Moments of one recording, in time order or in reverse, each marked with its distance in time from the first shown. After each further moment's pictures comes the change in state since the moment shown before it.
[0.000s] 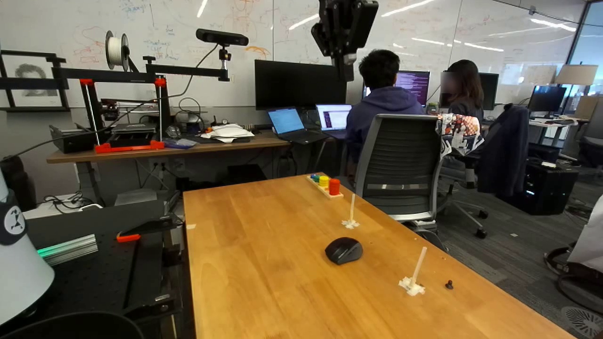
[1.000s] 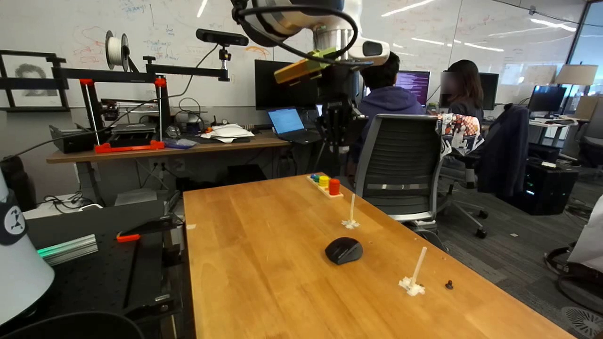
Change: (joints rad) arm 0.050 0.362 0.040 0.040 -0.150 0.158 0.162
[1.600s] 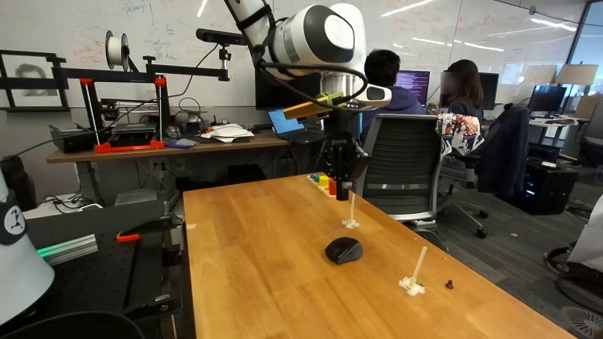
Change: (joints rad) arm 0.029 0.206 -0.025 0.094 -0.115 0.000 0.099
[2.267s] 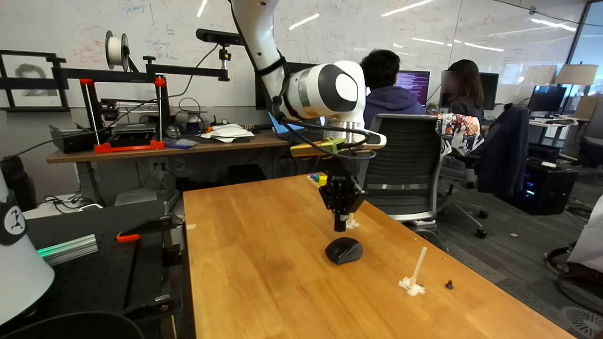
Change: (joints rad) arm 0.090 0.255 -0.045 0.164 -0.014 -0.009 0.041
